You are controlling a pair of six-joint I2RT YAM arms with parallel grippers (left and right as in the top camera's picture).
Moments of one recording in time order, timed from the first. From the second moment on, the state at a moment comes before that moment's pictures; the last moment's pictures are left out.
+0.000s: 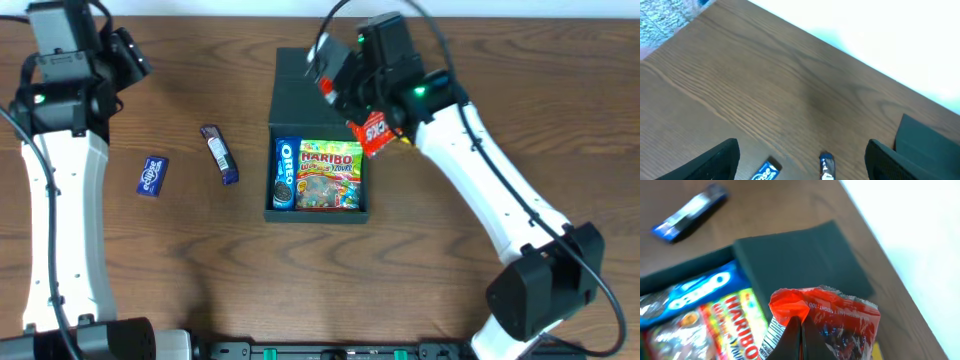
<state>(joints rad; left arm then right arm) 0.15 1.56 1.67 -0.84 -0.17 -0.34 0.49 1.84 1.69 -0.68 -0.18 -0.61</state>
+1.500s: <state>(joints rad) 0.16 1.56 1.67 -0.82 -0.13 -0.33 0.57 2.05 1.69 -0.78 -0.20 -0.78</state>
